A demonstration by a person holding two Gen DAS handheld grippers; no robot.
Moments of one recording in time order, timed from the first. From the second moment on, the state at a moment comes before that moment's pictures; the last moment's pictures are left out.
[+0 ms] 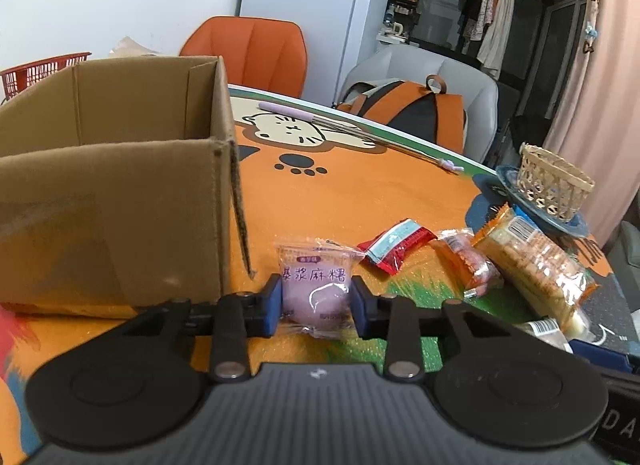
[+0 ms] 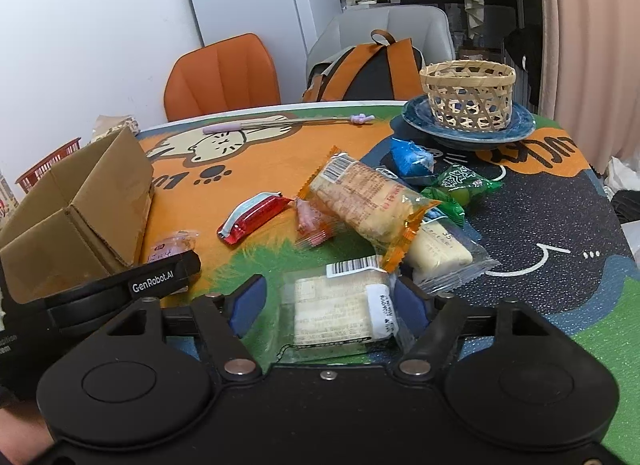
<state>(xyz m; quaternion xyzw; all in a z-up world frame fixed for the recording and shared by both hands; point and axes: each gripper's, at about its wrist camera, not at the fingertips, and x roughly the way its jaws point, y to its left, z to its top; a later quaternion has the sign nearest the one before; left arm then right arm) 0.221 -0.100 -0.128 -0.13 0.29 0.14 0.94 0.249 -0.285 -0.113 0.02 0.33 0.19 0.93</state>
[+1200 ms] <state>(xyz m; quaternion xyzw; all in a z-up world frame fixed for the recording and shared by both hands) 0.153 -0.078 -0.075 -0.16 0.24 0.08 0.95 0.211 -0.257 -0.068 0.01 0.28 0.19 0.94</state>
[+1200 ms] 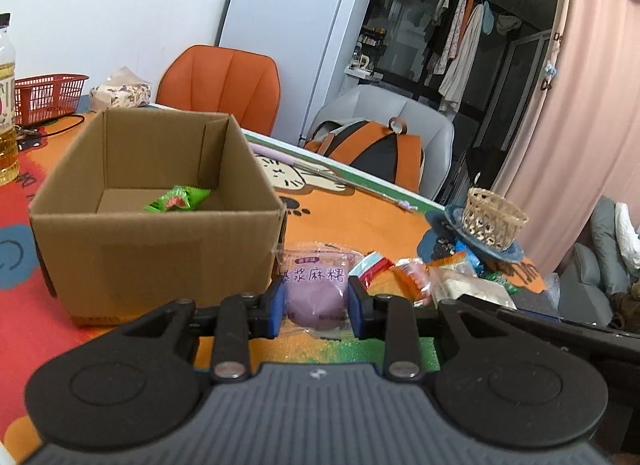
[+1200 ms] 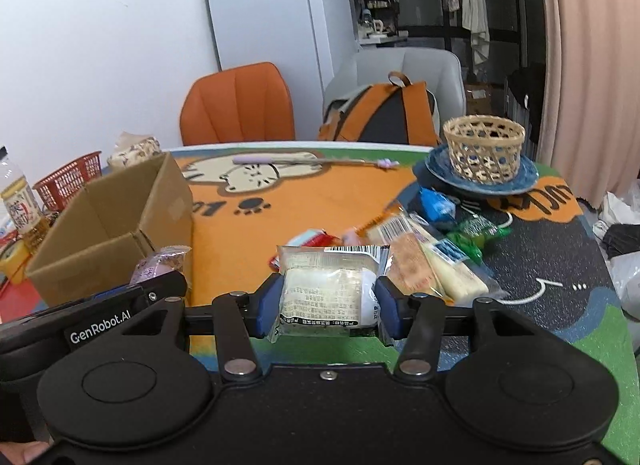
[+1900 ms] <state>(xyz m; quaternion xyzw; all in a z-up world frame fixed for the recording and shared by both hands) 0.123 -0.051 -0.053 -0.16 0.21 0.09 0.96 0.203 -0.219 -0.049 0.00 0.25 0.23 0.94</state>
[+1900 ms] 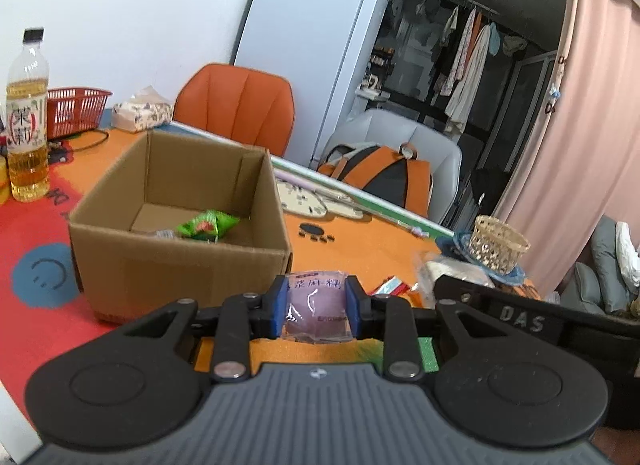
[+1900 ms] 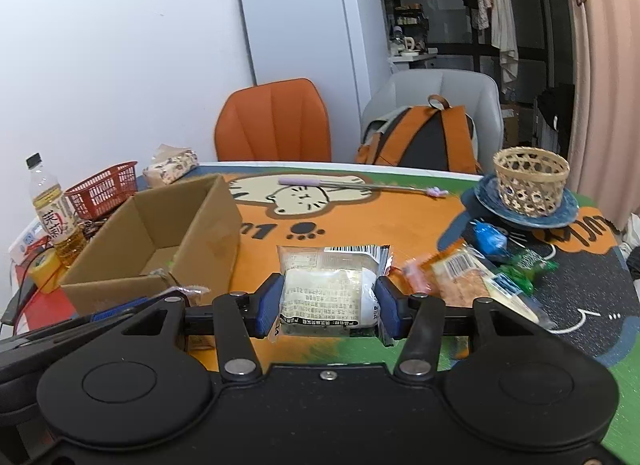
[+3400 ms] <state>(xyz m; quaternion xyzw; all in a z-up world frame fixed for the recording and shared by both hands) 0.154 0.074 -0.027 -0.23 0.19 0.14 0.95 0.227 -0.122 -0.016 -0.03 0.23 0.29 0.93</state>
